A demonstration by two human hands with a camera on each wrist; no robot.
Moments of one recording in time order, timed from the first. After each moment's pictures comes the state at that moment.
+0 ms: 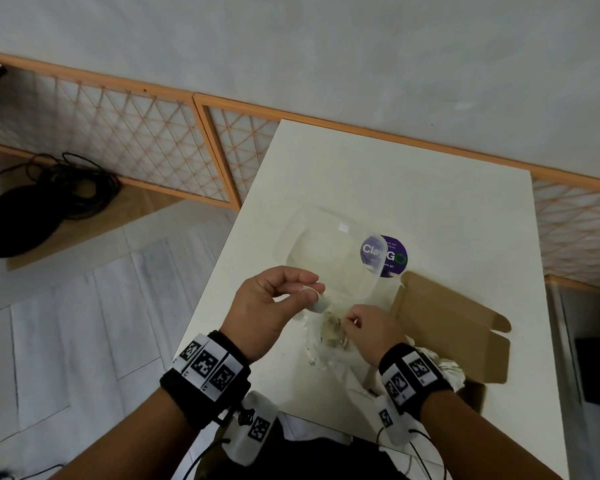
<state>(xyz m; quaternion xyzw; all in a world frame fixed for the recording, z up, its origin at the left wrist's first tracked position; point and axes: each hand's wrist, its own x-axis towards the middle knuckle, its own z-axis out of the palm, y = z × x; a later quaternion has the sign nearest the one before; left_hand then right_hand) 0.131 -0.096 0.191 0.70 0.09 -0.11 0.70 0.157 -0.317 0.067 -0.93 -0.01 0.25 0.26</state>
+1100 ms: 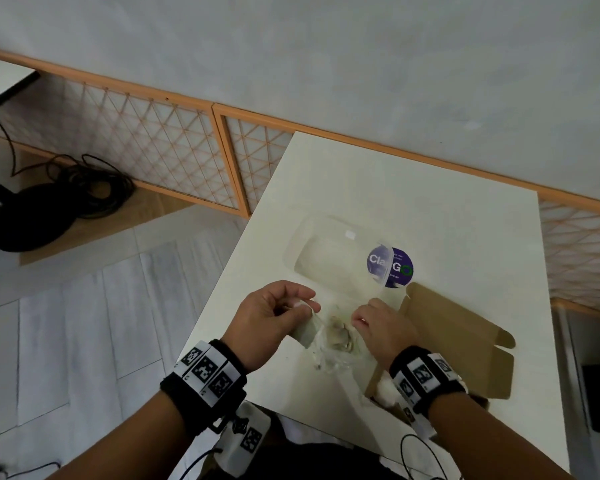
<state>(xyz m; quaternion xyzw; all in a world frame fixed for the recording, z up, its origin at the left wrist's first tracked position) 0.112 -0.084 0.171 0.68 0.11 -0.13 0.71 0.169 -0.335 0.065 -0.96 -0.15 0.18 0.17</state>
